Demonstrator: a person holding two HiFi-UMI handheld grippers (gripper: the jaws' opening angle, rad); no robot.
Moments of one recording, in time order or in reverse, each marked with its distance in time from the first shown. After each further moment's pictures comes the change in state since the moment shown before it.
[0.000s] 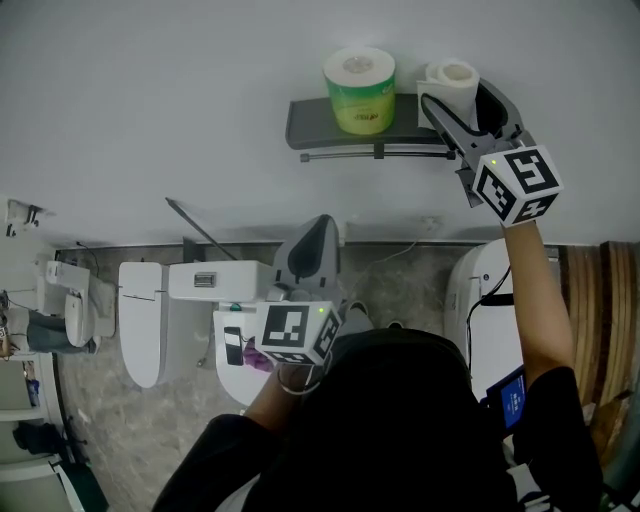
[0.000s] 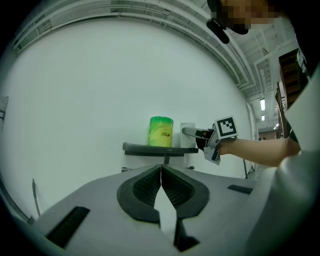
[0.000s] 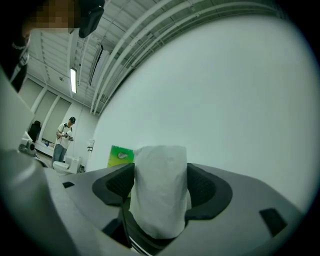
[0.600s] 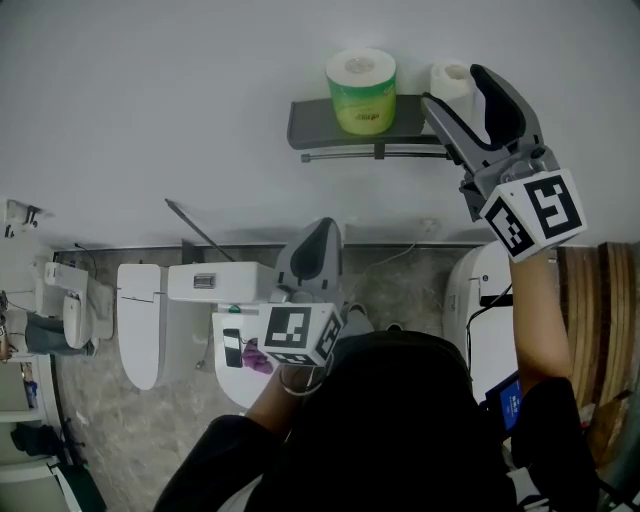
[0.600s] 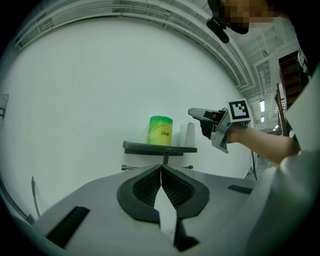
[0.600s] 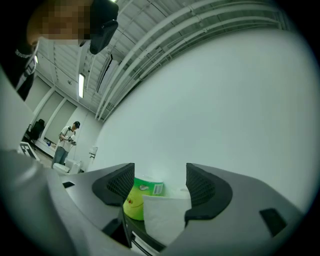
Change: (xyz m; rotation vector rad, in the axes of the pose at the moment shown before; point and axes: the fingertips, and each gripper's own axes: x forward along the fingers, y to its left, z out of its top) left arm -0.004 -0.001 -0.005 -0.010 -0.003 -0.007; right arm -0.027 0.041 0.071 -0.055 -0.137 0.025
